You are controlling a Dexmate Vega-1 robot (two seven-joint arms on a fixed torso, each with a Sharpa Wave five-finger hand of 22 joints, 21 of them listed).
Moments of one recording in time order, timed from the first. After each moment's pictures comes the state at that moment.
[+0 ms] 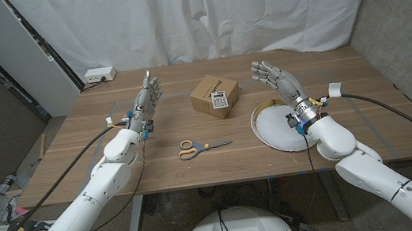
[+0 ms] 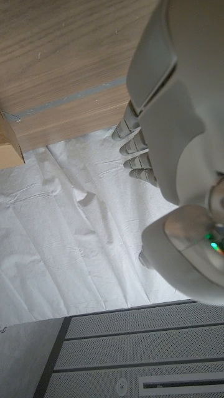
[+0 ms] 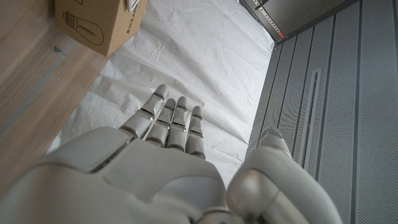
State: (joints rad) left arm 0.93 0.58 0.34 -1.46 -0.65 -0.26 0.02; left_hand 0.41 0.05 -0.20 0.11 0.38 -0.03 0.04 0.20 0.18 -0.01 -0.01 0.20 0.18 -0.04 0.01 0.19 0.18 -0.01 -0.04 0.19 0.17; right arm -1.17 -0.65 -0.34 -1.79 0.30 0.46 -0.14; right_hand 0.34 0.01 0.23 -0.08 0.20 0.34 0.03 0.22 0.19 0.37 0.05 0.25 0.18 0.26 -0.02 0.20 0.17 0.33 -0.04 0.32 0.18
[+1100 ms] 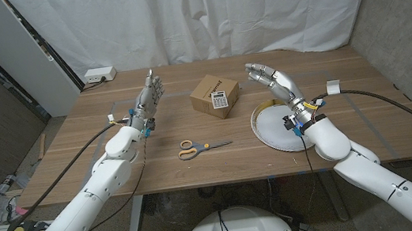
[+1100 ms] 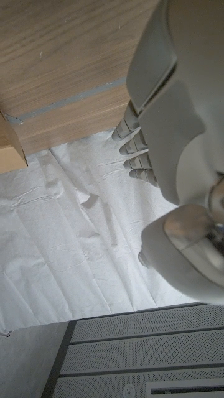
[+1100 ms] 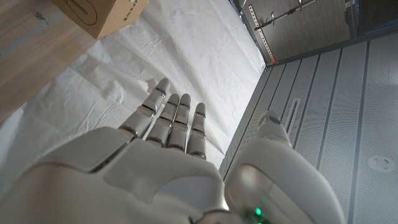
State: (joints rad) left arm 0.90 0.57 0.35 -1.45 -0.63 -0.24 0.02; left_hand 0.41 0.06 -0.20 0.10 0.38 -0.03 0.04 0.20 0.18 -0.01 -0.01 0.20 0.18 -0.04 0.01 0.19 0.18 -0.01 -0.04 0.19 0.17; right arm -1.15 -0.63 -0.35 -1.76 0.02 0.52 -0.24; right_hand 0.46 0.00 0.26 -0.15 0.20 0.40 -0.01 0.22 0.19 0.43 0.01 0.25 0.18 0.36 -0.04 0.20 0.17 0.42 -0.04 0.31 0.18
